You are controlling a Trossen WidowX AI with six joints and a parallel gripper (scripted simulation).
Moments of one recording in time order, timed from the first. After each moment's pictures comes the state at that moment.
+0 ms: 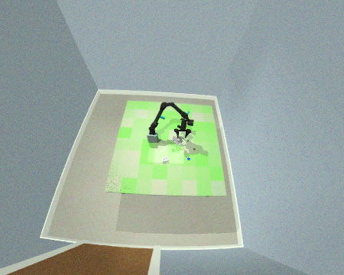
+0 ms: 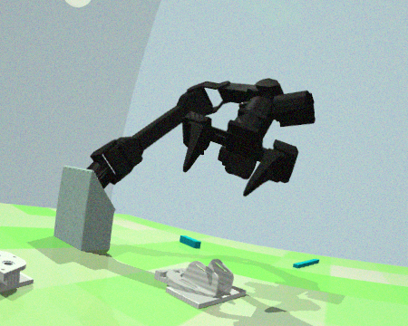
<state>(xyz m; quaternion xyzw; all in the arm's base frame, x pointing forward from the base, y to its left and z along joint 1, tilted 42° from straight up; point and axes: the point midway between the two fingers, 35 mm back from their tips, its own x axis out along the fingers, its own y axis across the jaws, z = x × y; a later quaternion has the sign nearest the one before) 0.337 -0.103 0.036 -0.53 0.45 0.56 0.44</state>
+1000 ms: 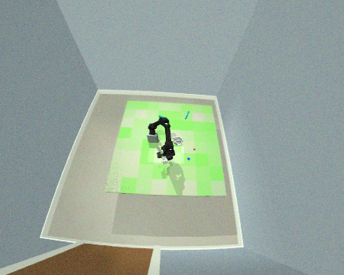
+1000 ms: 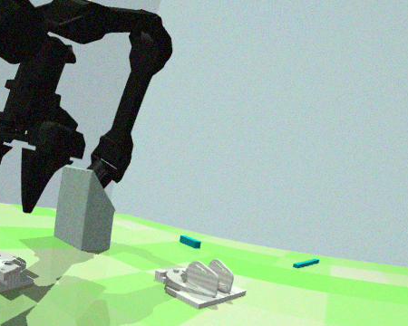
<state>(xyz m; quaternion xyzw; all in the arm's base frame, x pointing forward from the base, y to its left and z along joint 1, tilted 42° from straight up) 0.161 -0.222 -0.167 -0.37 0.24 0.65 0.62</state>
